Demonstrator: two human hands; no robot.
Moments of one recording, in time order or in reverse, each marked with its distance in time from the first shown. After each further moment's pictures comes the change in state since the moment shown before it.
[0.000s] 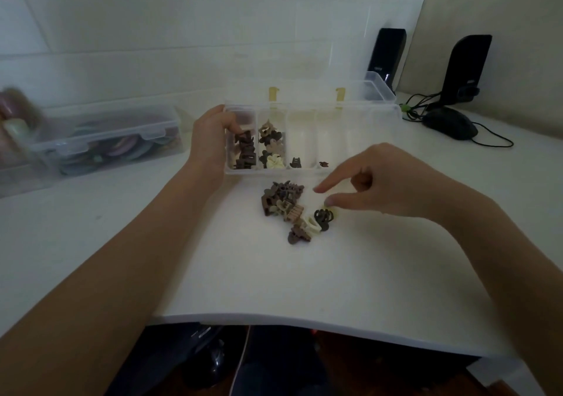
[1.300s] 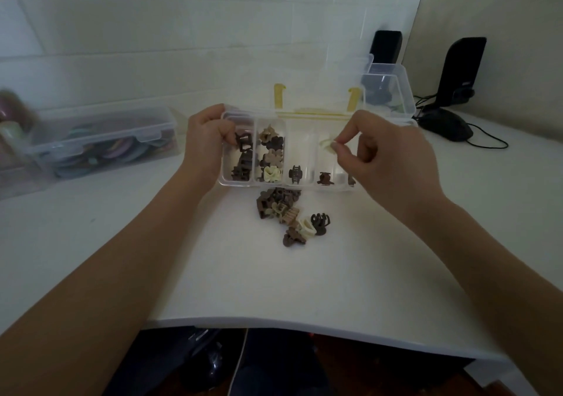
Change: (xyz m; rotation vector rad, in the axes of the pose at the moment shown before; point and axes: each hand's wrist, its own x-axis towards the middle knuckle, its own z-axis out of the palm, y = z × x) left_hand 0.009 -0.005 -0.003 0.057 -0.057 0.205; right_hand 0.003 -0.003 0.013 -0.134 0.668 0.090
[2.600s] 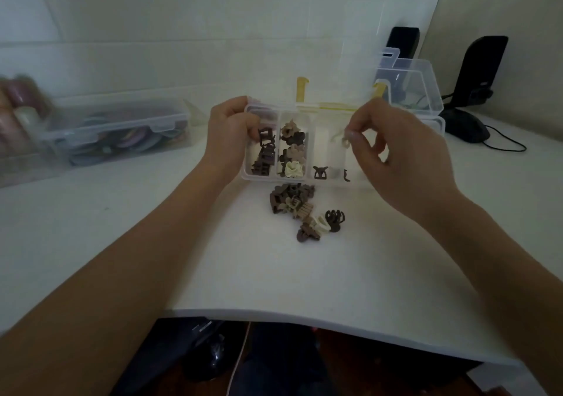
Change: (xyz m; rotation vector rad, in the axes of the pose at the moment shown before) left_hand -0.012 0.012 0.011 0.064 0.007 0.070; right_hand 0.002 -0.010 -0.001 -0.051 -0.020 -0.132
